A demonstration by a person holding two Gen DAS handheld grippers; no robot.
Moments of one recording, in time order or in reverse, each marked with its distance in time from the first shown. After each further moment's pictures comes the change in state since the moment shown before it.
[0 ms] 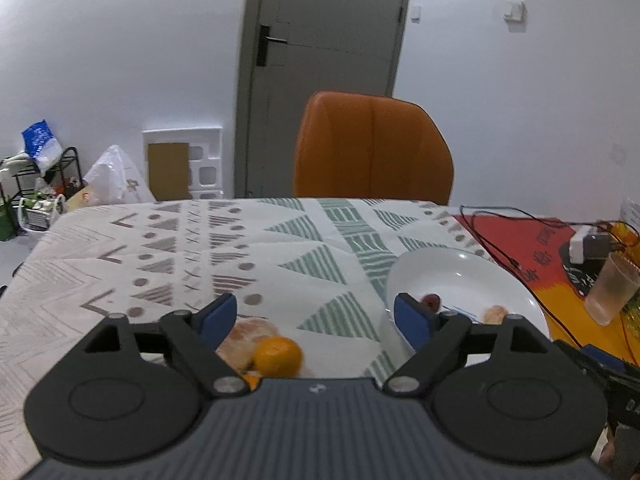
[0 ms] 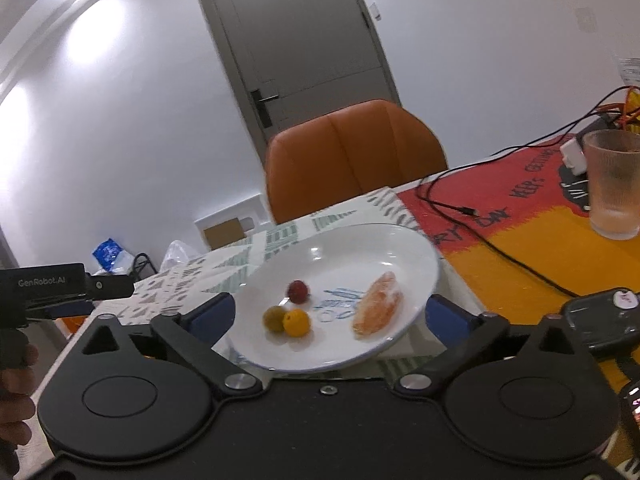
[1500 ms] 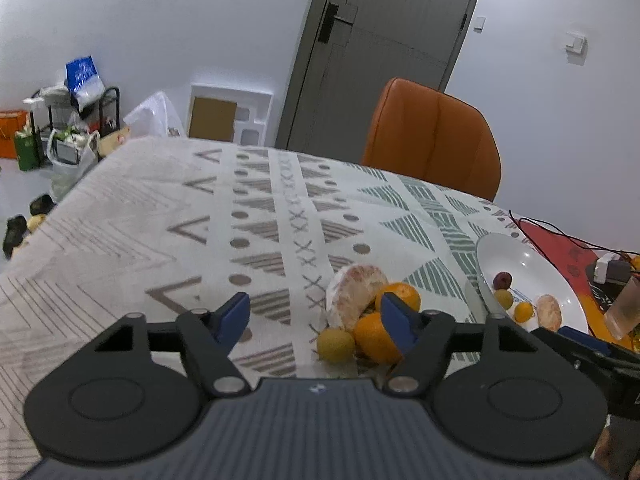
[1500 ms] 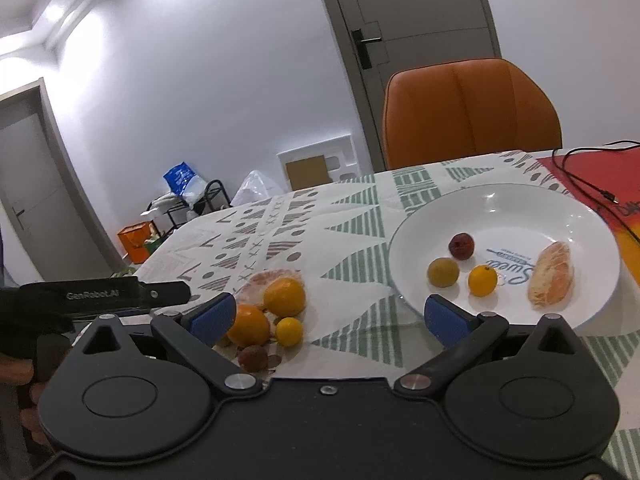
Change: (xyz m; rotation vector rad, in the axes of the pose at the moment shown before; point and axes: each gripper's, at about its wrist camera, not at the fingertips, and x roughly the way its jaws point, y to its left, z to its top) left arm -0.009 0.099 -0.039 -0.180 0.066 0.021; right arm 0.035 0.101 -0.019 -0.163 0.180 0.204
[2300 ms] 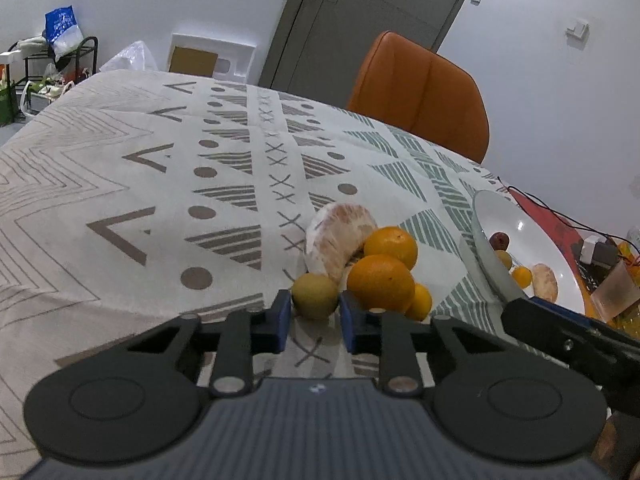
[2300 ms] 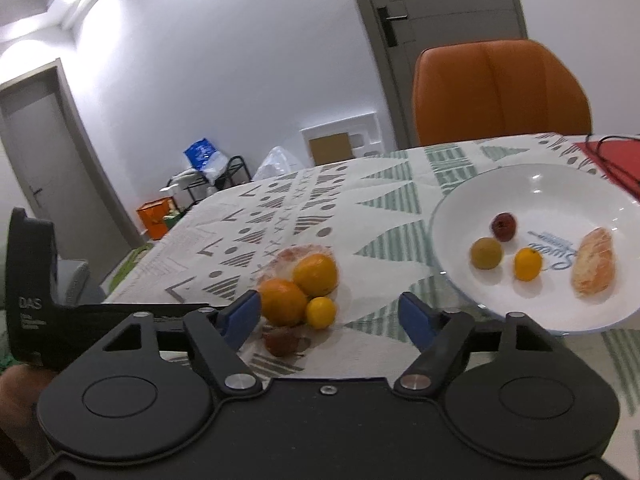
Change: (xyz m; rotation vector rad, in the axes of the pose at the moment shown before) left arm 0.038 0.006 -0.024 -0.046 0.117 -0.086; right arm 0.019 0.014 -0.005 -0.020 0.071 0.075
